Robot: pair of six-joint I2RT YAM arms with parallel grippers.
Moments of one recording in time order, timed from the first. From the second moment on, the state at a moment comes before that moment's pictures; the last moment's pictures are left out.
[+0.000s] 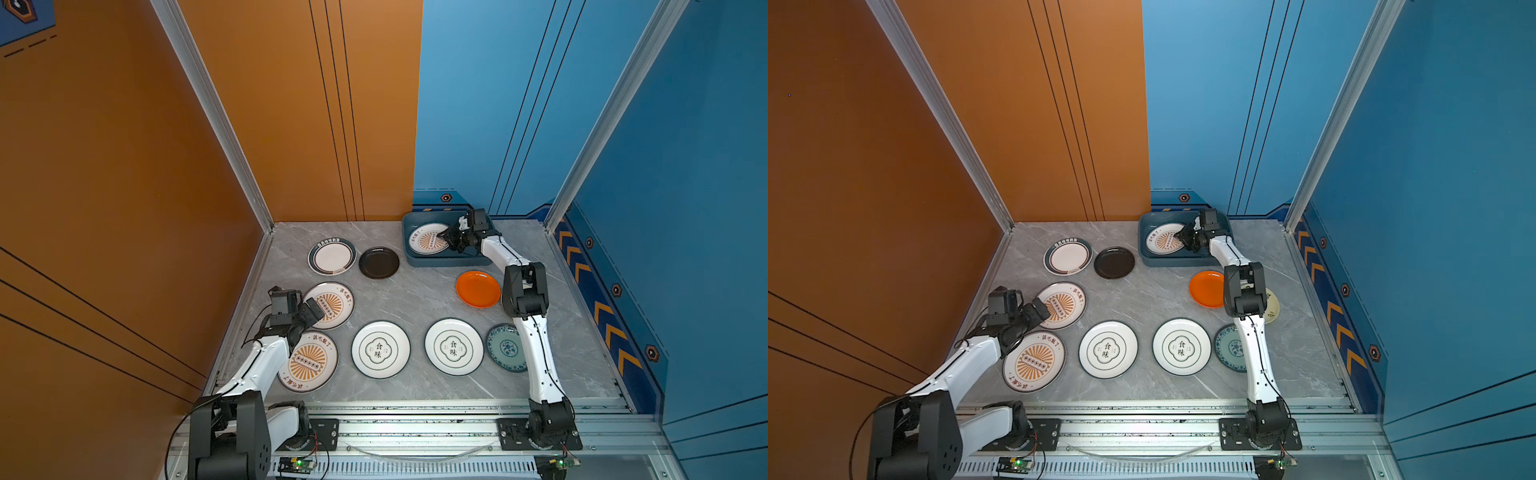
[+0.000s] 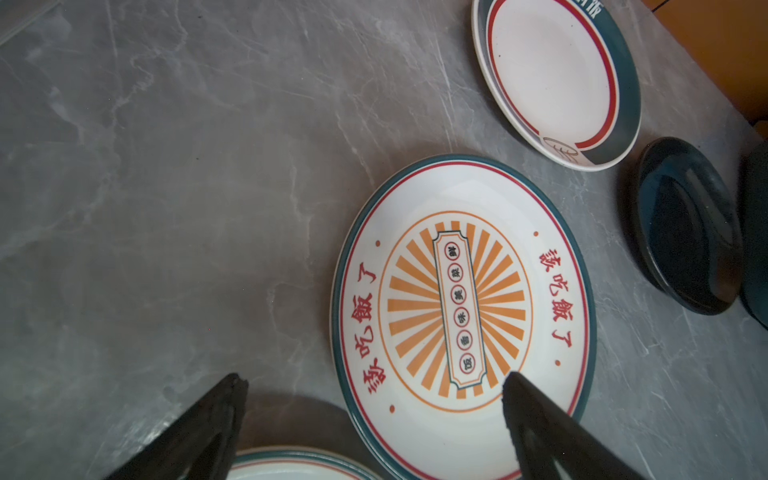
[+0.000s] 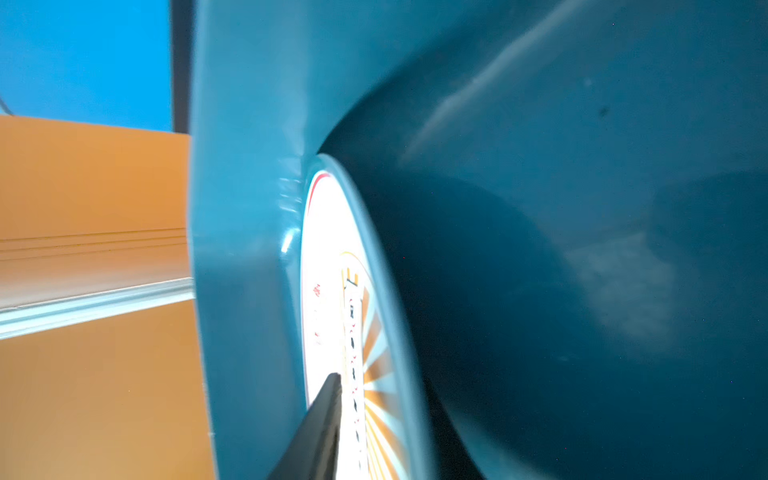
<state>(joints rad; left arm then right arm) 0.11 1.15 0.51 -0.20 -0.02 -0.55 0.15 2.66 2.28 -0.35 -0.52 0.92</state>
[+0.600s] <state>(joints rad) 0.12 1.15 0.51 -0.18 -0.02 -0.55 0.18 2.66 2.43 -0.67 -0.30 0.70</state>
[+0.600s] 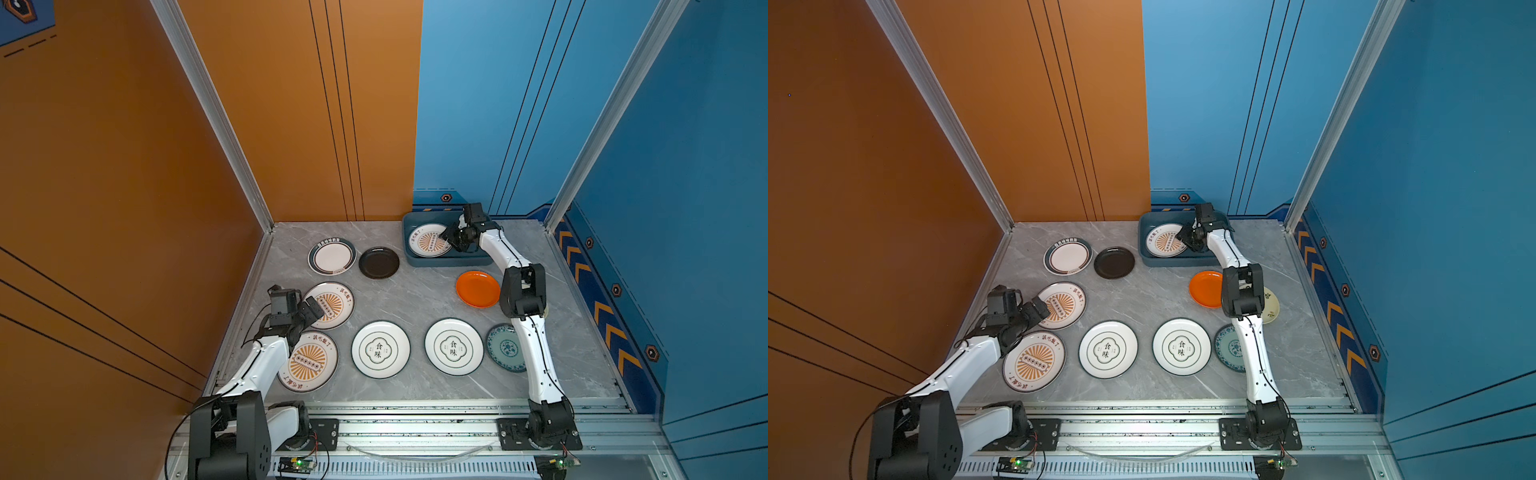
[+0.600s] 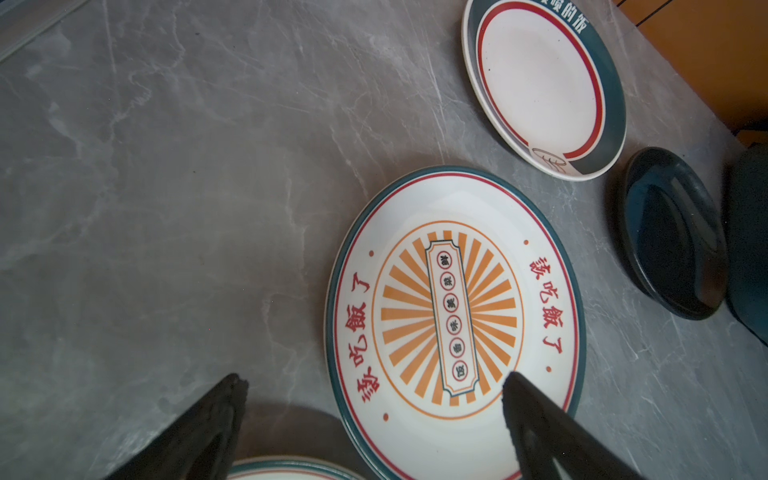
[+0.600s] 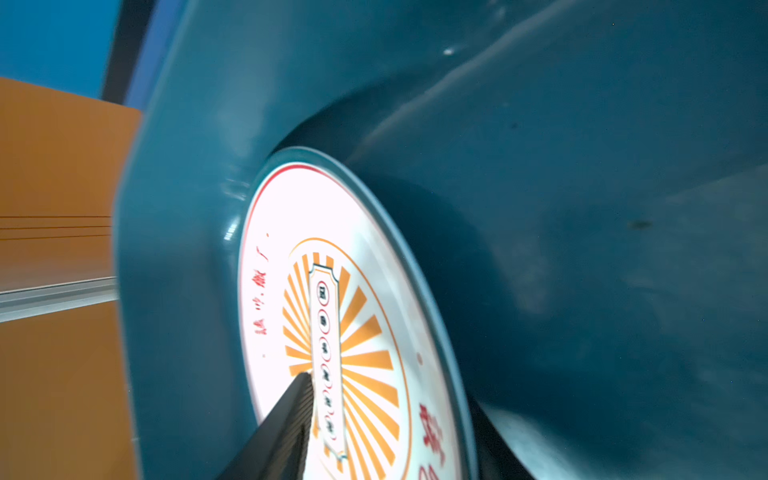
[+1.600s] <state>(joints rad) 0.27 1.34 0.52 -0.06 0.12 -0.56 0.29 1.89 1.65 -0.38 -0.08 0.41</state>
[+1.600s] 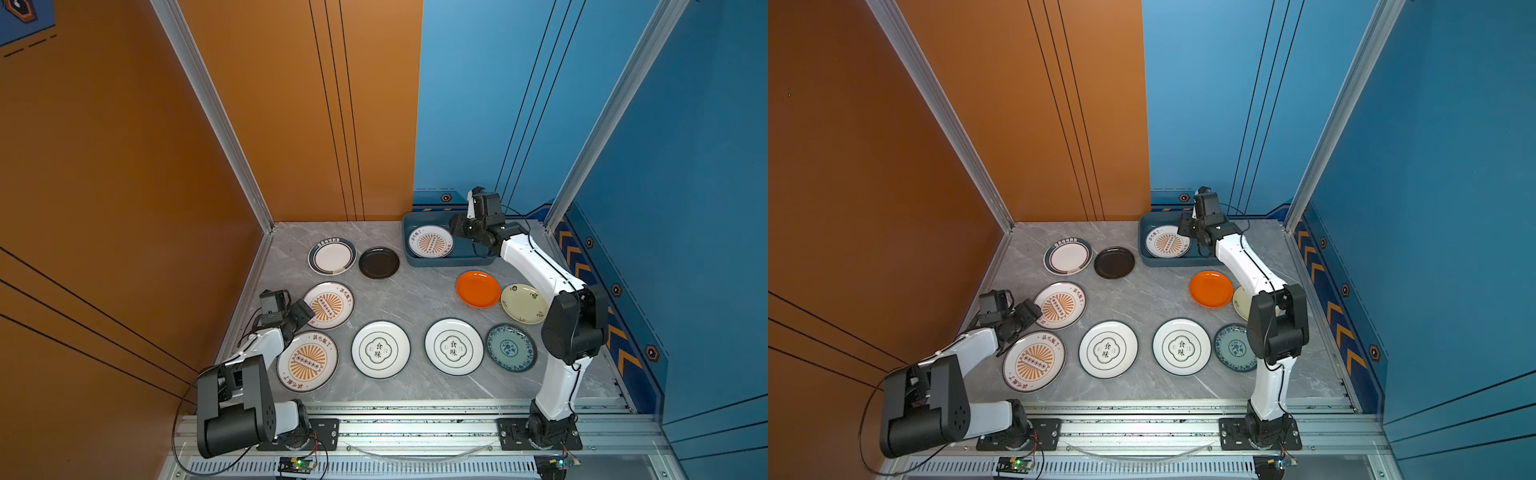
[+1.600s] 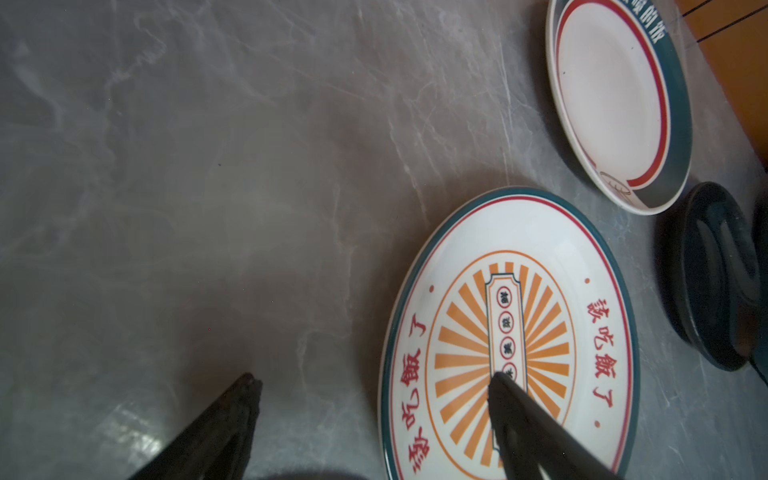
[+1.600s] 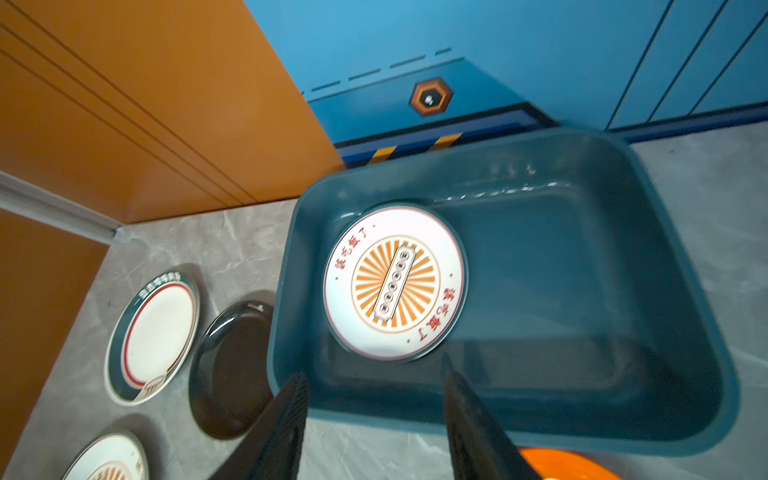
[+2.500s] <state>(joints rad) 0.30 1.50 0.55 0.07 0.30 -0.59 0.47 1.94 1.37 -0.15 -0.48 0.60</state>
